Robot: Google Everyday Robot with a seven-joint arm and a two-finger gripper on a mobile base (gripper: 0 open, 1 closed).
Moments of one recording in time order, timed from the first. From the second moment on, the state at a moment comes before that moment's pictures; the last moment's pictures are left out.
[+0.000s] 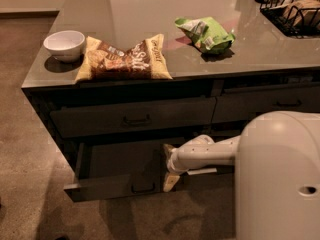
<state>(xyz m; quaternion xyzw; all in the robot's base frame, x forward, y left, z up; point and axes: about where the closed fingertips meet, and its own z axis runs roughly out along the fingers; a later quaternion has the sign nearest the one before) 0.601 -0.048 0.416 -0.69 0.68 0.02 0.25</state>
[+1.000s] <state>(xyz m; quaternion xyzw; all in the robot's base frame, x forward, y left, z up) 0.636 -0.051 0.413 -0.66 0.69 0.03 0.30</state>
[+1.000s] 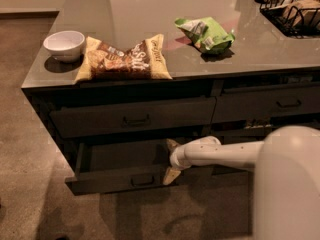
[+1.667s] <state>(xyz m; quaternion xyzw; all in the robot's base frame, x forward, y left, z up) 0.608 -0.067 0.445 -0.64 0.67 0.11 0.36</state>
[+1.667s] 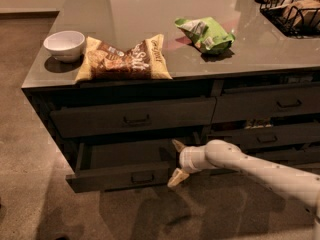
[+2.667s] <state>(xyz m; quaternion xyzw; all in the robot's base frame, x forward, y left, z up) 0.529 -0.058 0.414 -0.65 0.62 0.27 0.35</state>
